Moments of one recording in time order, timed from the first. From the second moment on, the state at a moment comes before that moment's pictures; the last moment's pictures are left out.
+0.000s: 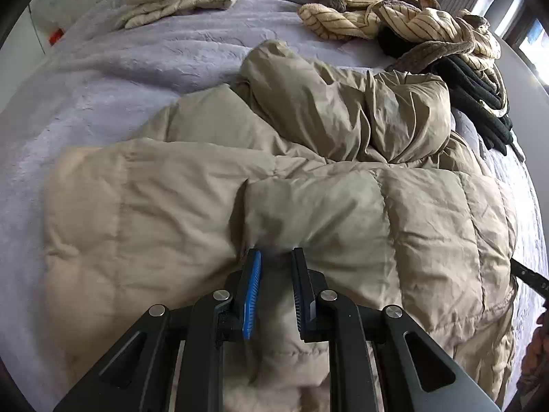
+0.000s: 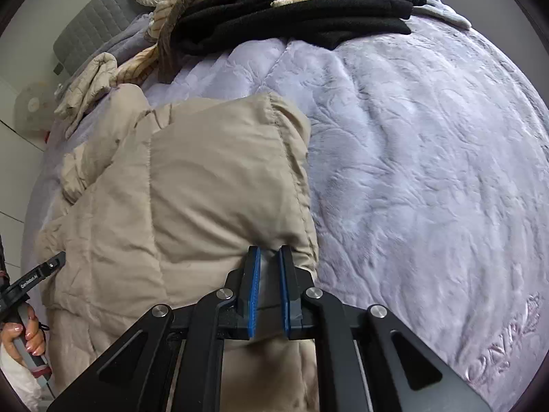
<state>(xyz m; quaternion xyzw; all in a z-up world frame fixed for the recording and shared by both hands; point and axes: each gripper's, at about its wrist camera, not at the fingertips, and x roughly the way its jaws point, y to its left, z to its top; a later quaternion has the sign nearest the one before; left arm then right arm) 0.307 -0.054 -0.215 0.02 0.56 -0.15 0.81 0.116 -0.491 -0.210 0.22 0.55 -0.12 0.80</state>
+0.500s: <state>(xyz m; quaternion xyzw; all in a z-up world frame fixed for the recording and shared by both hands) 0.266 -0.041 -0.196 0.04 0.57 -0.13 0.81 0.076 -0.474 -0.188 0.24 0.55 -0.10 0.79</state>
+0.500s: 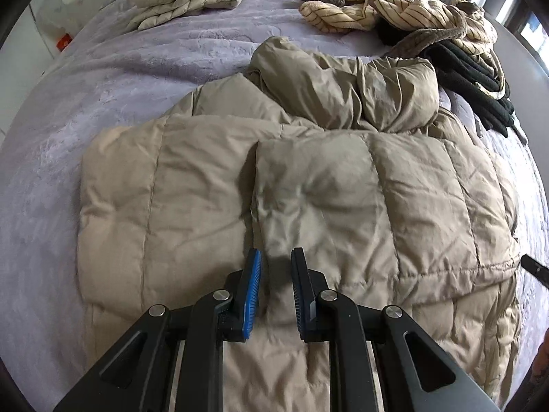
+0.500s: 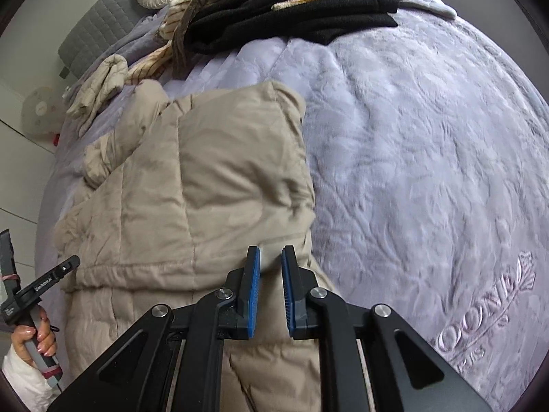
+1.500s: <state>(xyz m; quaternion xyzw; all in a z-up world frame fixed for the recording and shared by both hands) 0.124 -0.022 -0.135 0.04 0.56 -0.03 0.83 0.017 -0.442 -0.132 0.24 0.53 0.00 0.81</state>
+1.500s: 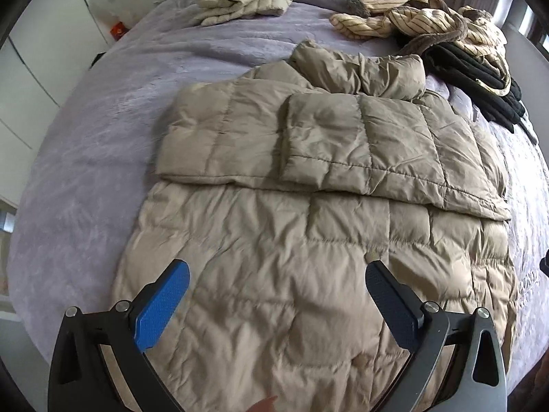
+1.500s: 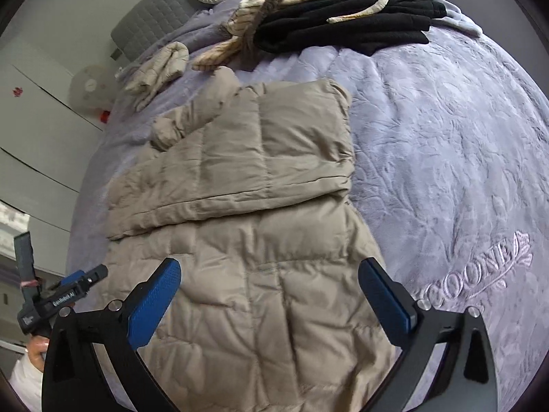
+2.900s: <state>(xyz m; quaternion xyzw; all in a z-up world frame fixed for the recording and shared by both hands) -0.010 0.211 -0.173 -0.10 0.67 -0.06 0.73 -0.135 -0.340 -0.156 0.49 0.59 -0.07 0.63</state>
